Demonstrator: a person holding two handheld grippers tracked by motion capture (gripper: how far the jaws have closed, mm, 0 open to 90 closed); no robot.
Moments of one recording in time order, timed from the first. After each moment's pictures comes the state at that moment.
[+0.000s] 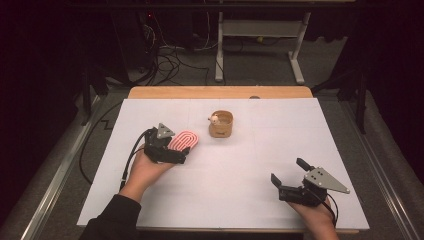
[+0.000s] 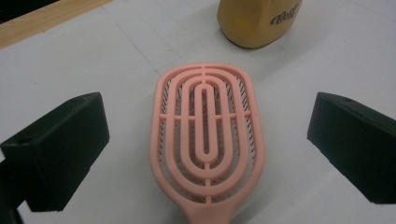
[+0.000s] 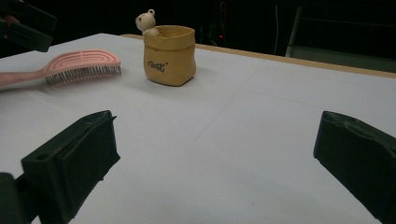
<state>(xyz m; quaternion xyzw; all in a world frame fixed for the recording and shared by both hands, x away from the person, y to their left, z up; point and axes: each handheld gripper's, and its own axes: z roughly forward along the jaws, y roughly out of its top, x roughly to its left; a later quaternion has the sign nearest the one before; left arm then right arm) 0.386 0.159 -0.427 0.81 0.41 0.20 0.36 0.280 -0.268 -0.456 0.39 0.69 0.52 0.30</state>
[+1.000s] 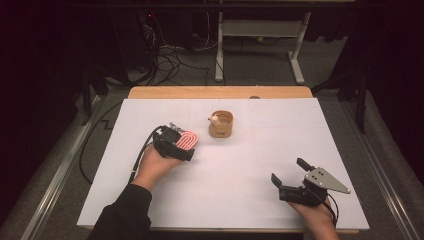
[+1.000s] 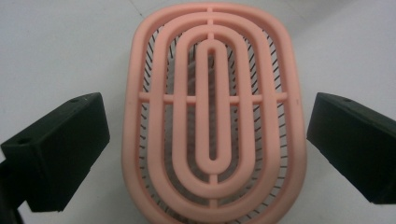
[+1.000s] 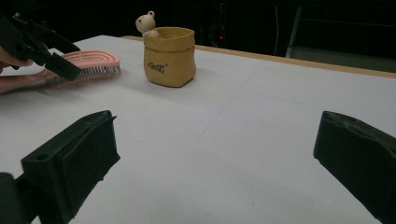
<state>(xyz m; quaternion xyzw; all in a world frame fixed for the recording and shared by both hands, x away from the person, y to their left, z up) 0.419 0.140 -0.450 0.84 0.45 0.14 0.26 0.279 -0.269 -0.457 0.40 0.69 0.52 0.30</state>
